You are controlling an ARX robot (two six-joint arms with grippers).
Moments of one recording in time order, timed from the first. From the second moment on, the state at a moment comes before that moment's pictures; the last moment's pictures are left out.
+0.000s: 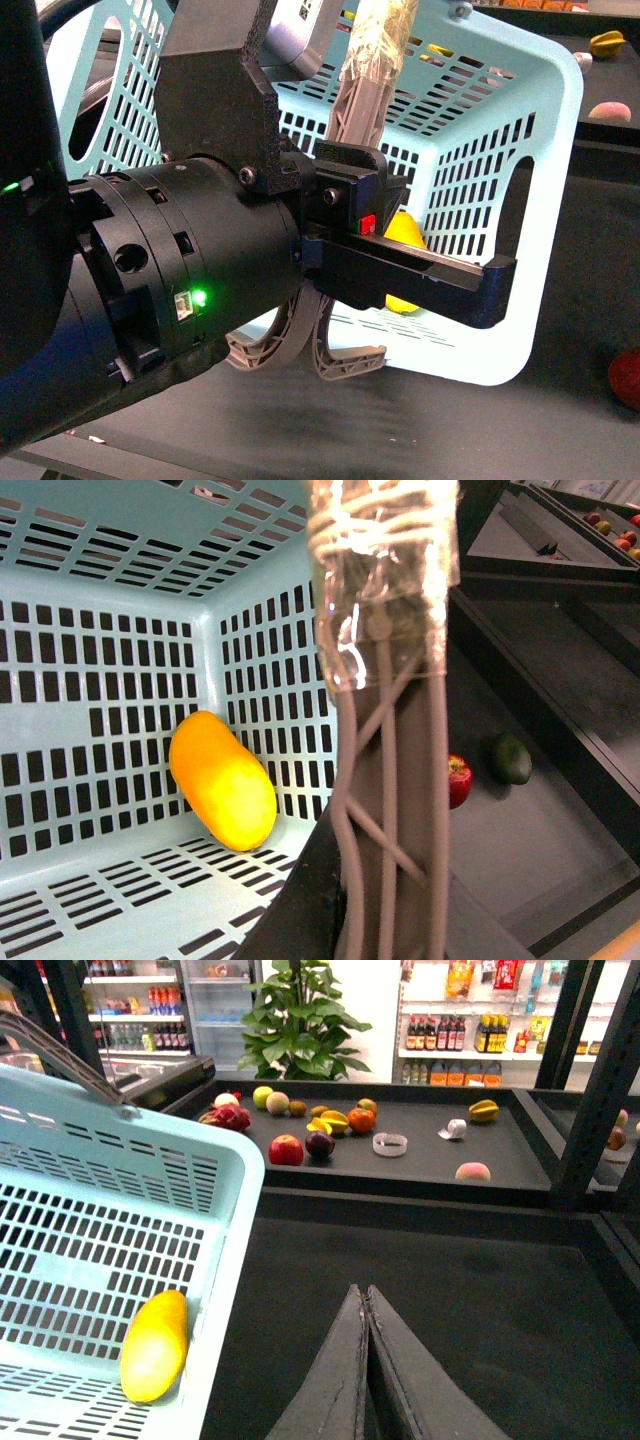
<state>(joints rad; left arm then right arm) -0.66 1.68 0.47 1.03 0.05 -0.21 0.00 0.05 0.01 0.02 0.00 0.00</state>
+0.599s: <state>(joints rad) -0.66 1.68 0.47 1.03 0.05 -0.21 0.00 0.01 0.01 0.00 0.00 0.00</state>
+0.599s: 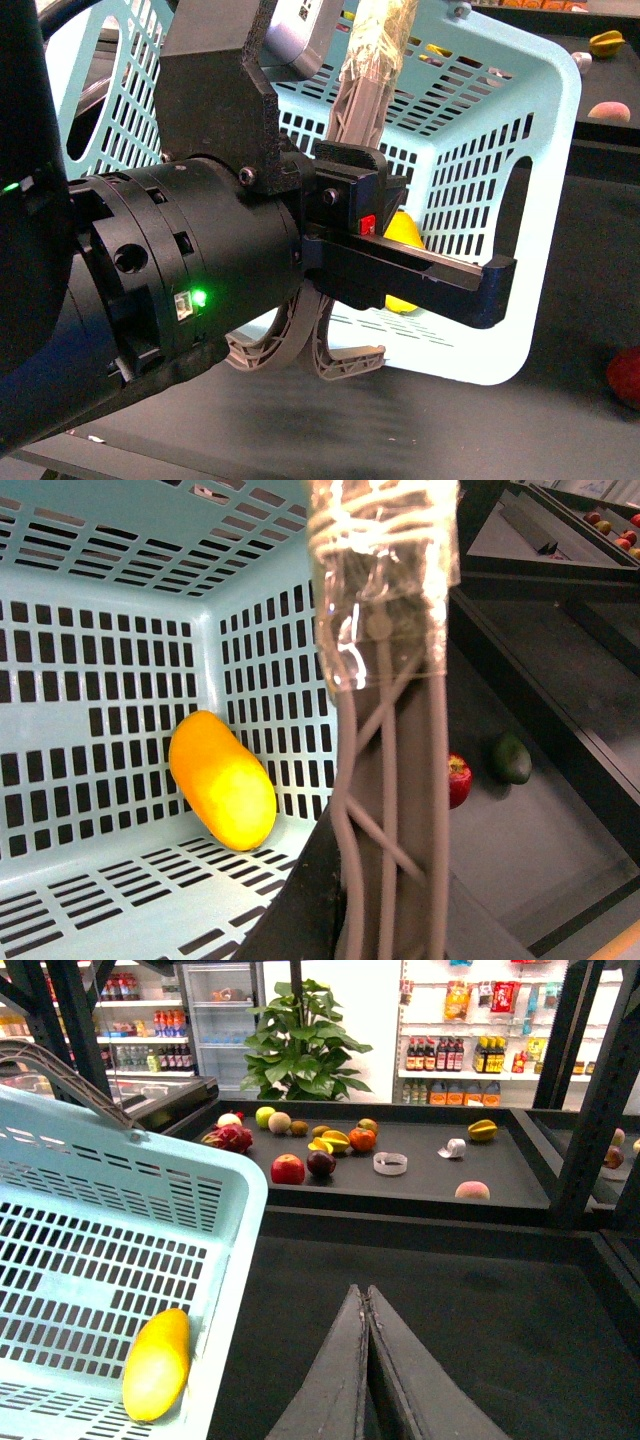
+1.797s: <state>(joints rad) -0.65 1.69 0.47 1.08 -0.01 -0.14 0.00 0.01 0.01 0.00 0.00 0.00</state>
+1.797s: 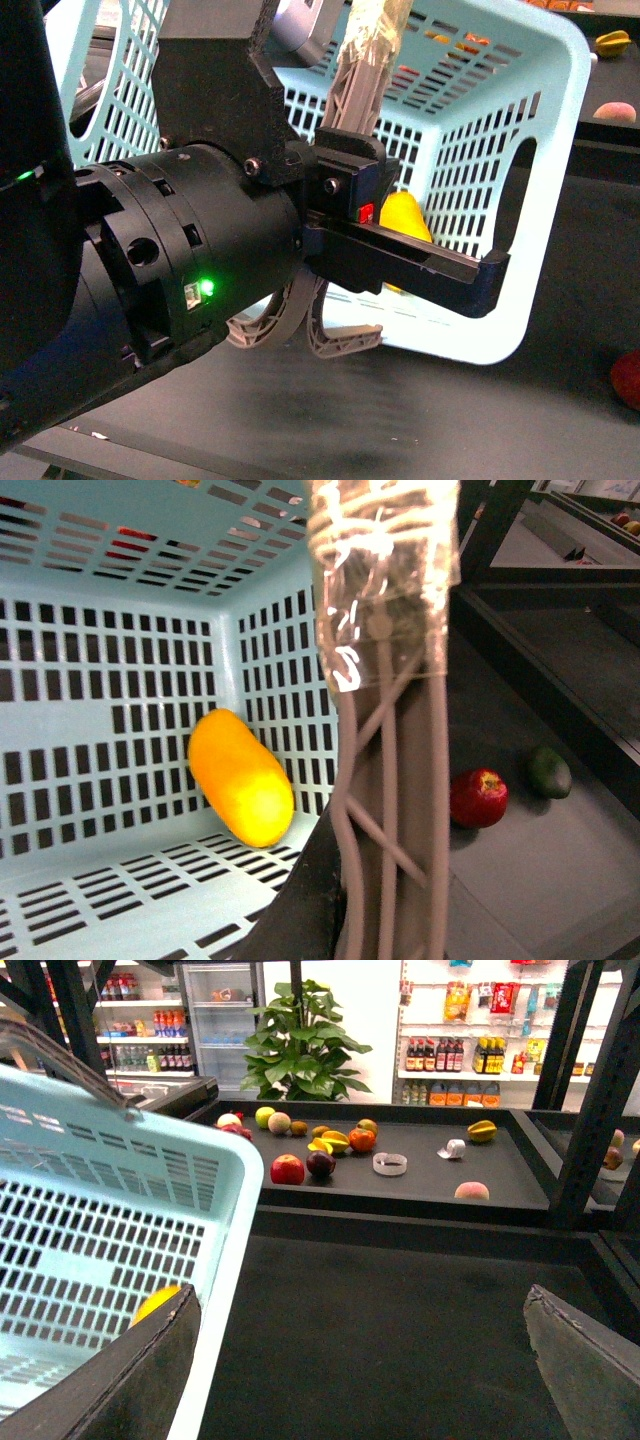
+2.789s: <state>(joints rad) -0.28 2.07 1.05 0.68 -0.39 -1.18 0.00 0.01 0.01 0.00 0.00 0.00</state>
